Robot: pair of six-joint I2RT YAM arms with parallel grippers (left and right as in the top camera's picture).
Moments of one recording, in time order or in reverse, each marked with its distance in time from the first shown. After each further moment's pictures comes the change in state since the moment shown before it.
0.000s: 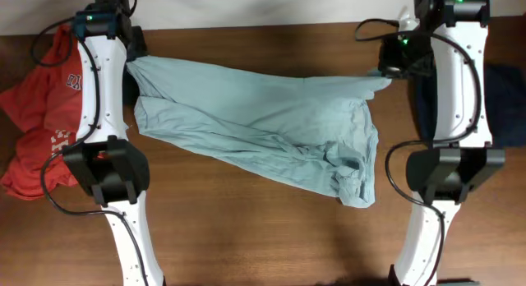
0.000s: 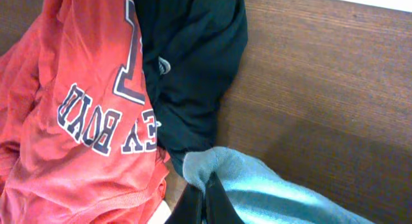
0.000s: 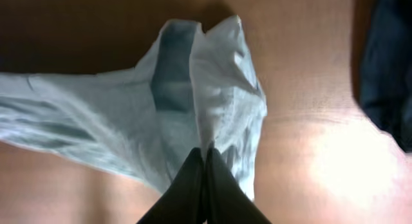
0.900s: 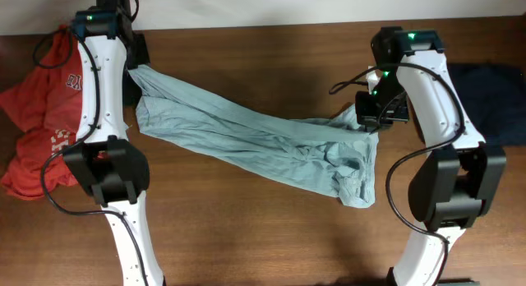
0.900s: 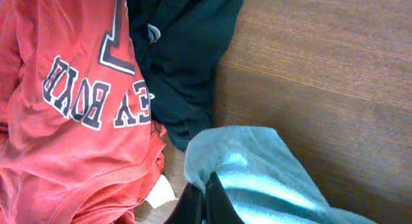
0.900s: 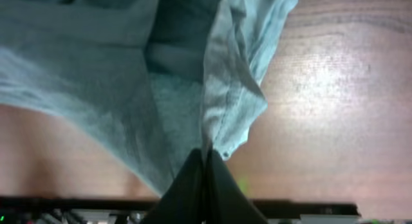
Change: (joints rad) left arm 0.000 0.000 0.000 -0.093 0.033 0.019; right arm 0.100 -0.216 -0.689 0.155 0.067 -0.010
